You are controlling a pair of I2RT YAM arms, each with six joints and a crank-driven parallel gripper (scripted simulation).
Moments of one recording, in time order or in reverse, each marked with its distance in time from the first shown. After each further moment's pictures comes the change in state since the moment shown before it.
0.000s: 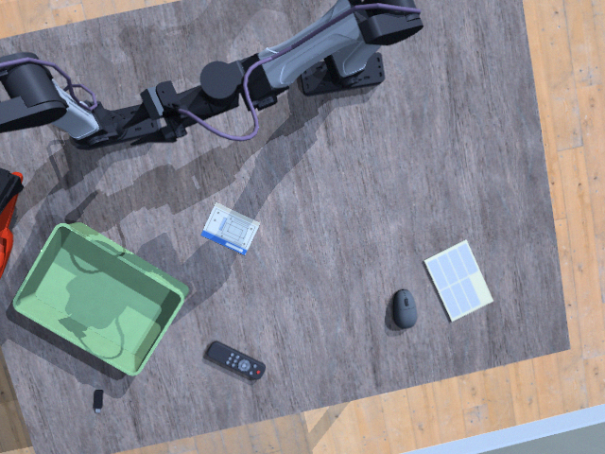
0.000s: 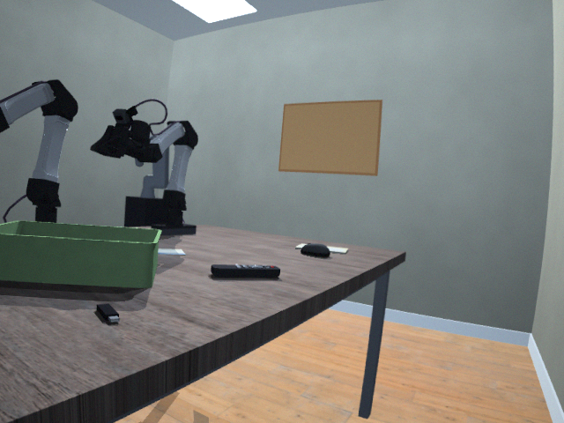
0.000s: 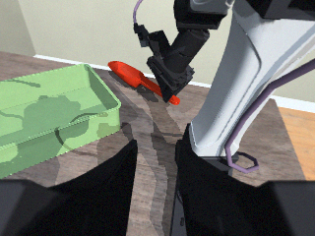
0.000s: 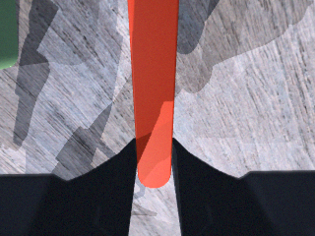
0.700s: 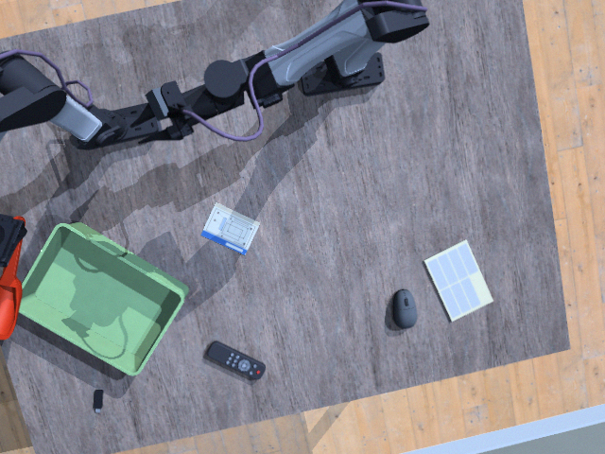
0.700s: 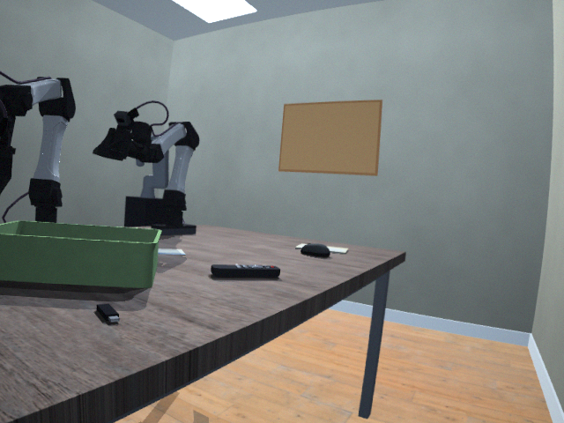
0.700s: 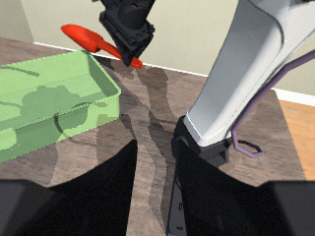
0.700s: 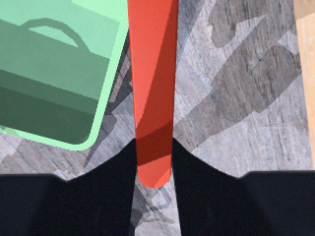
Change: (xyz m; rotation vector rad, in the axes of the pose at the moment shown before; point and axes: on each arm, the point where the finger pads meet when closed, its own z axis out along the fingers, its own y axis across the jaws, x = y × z) left arm 0.009 0.001 -0.012 -0.010 0.041 -0.015; right arm -0.101 0.067 -0.023 -0.011 -0.035 -0.128
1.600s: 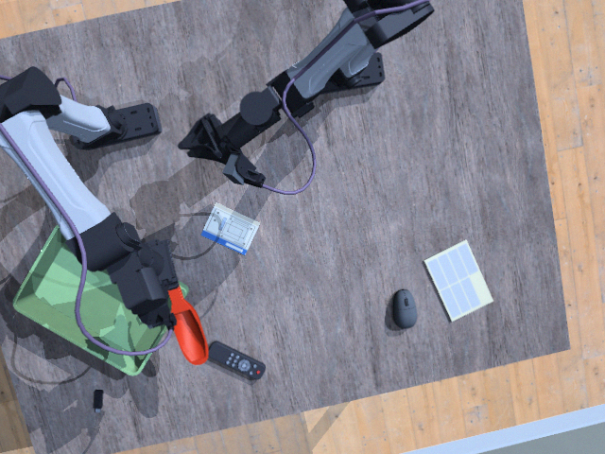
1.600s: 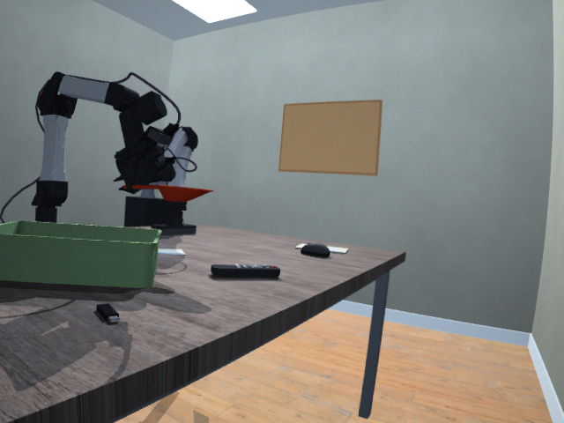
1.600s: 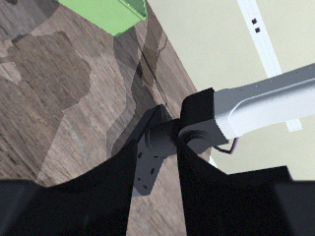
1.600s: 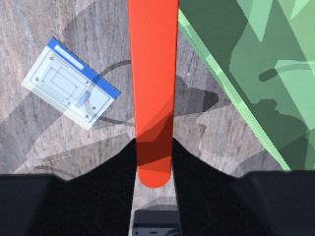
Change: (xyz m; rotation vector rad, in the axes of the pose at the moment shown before) left arm 0.085 0.057 -0.059 -0.261 0.076 -0.826; right arm -0.013 0.334 -0.067 -0.253 0.006 -0.442
